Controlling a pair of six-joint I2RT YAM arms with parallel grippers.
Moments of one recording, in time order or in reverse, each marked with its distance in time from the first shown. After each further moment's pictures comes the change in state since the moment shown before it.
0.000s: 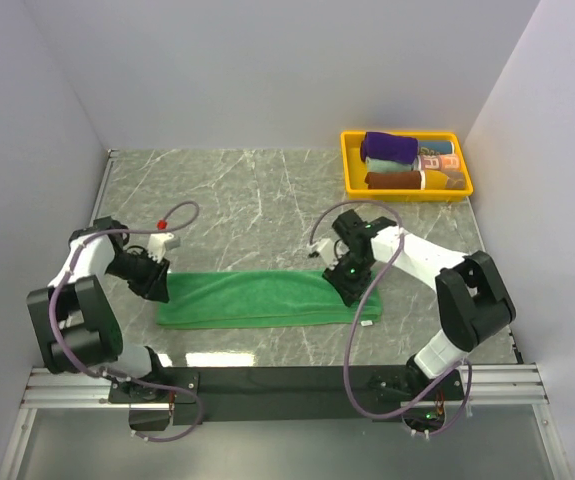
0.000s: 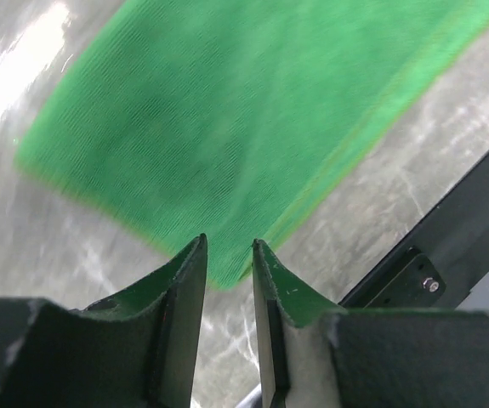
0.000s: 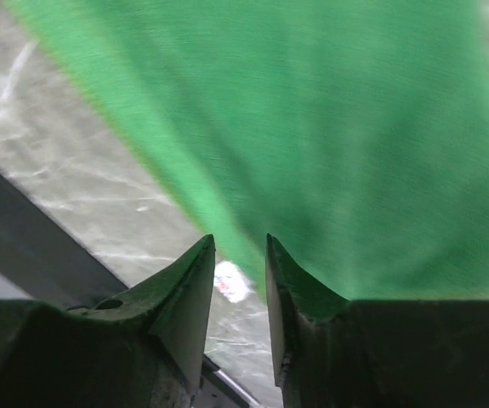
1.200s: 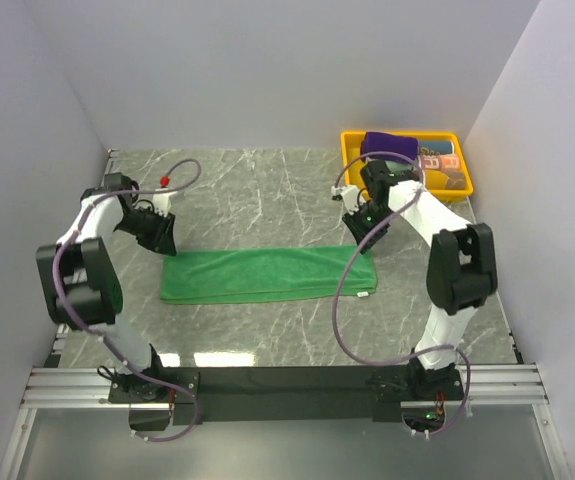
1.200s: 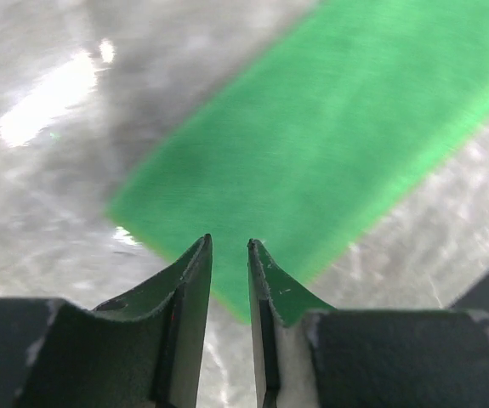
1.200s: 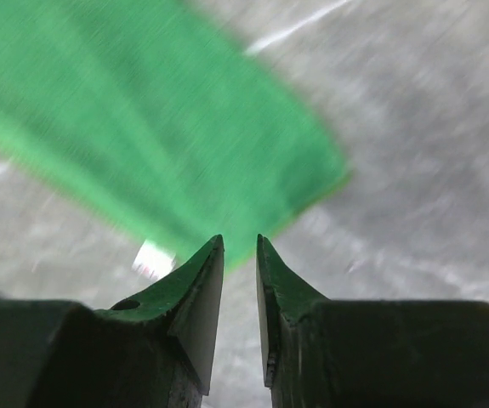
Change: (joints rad) left arm -0.059 0.339 0.390 0.120 -0.001 -0.256; right arm -0.301 0.275 0.443 -0.071 0.054 -0.023
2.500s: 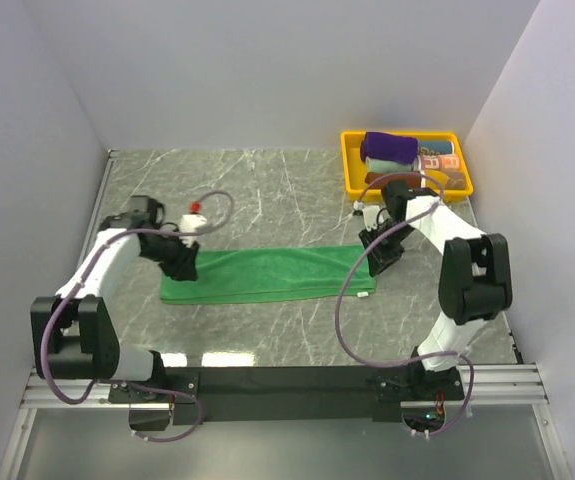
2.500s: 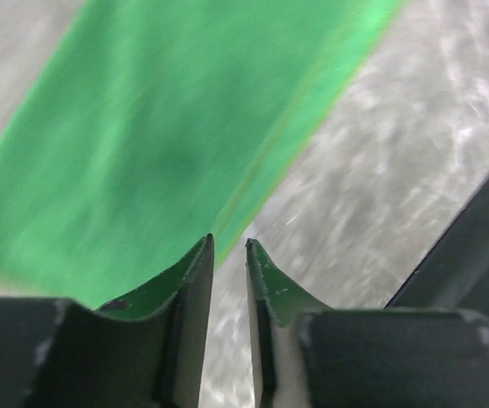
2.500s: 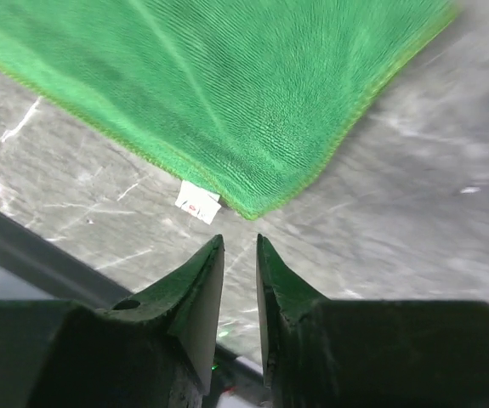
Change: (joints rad) left arm -0.167 -0.388 -0.308 0.008 0.035 0.061; right arm -0.110 -0.113 -0.235 -0.038 -0.112 0.122
